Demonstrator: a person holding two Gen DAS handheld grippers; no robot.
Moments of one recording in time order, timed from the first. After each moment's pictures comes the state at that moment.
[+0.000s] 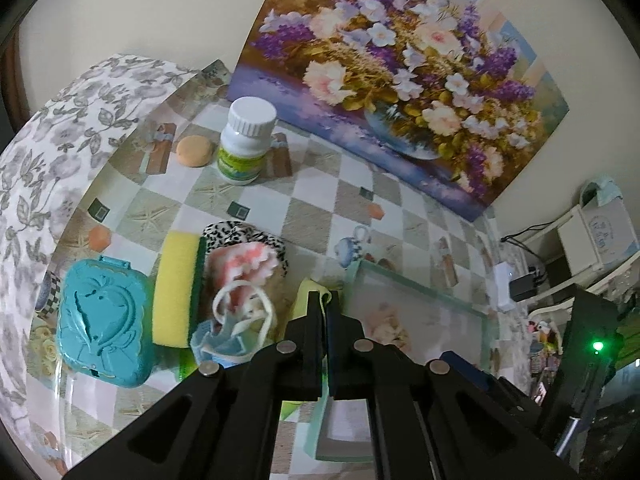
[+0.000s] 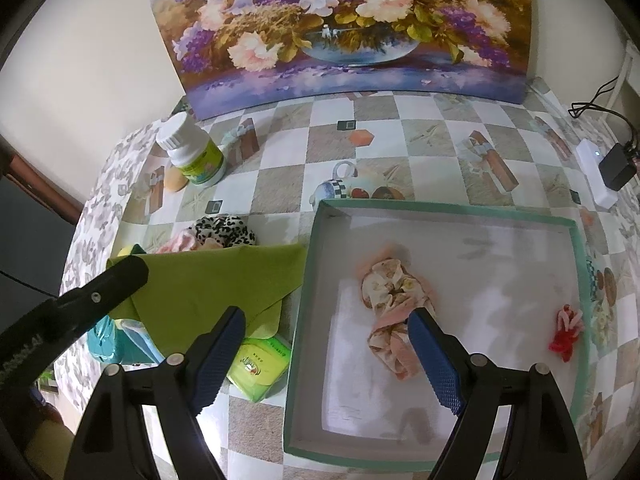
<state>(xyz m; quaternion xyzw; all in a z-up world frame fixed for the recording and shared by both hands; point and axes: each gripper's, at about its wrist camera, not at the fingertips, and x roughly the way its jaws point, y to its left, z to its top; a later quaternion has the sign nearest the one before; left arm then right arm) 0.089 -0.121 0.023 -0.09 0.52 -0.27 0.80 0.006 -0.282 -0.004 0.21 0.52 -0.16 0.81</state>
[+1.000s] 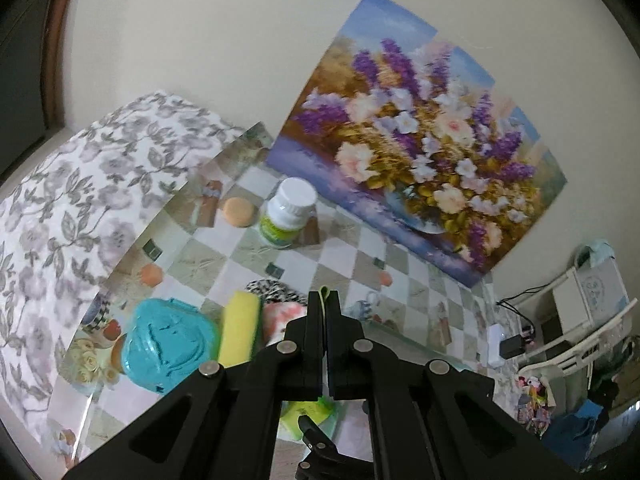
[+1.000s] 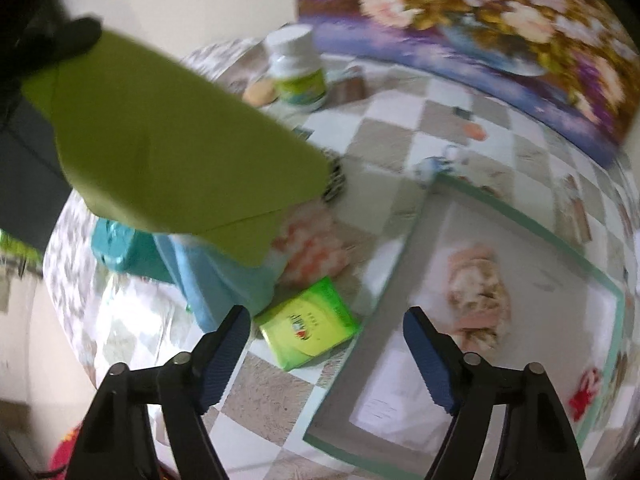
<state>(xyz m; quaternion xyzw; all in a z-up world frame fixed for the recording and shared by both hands) 0.096 -0.065 0.065 -0.15 0.46 -0.22 0.85 0.031 -0.219 -0.039 0.08 0.57 -0.01 0.82</state>
